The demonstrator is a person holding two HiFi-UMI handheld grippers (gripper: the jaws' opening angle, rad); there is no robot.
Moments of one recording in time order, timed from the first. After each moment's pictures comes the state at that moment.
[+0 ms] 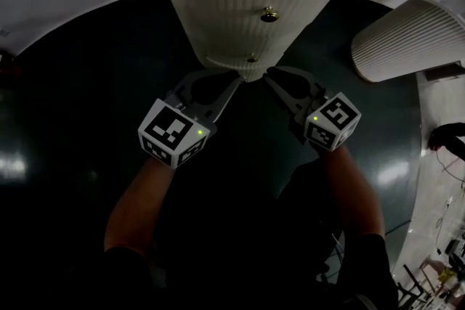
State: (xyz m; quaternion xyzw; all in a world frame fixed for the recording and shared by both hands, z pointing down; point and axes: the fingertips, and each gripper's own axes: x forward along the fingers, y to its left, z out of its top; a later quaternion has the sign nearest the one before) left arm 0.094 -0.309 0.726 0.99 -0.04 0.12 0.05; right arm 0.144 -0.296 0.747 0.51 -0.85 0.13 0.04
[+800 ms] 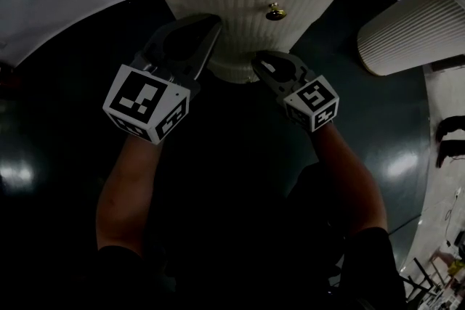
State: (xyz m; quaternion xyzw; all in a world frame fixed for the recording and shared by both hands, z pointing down) left arm 0.102 -0.398 0.659 0.99 -0.10 0.07 -0.04; right arm 0.145 -0.354 0.806 0.54 -0.83 0.09 0.10
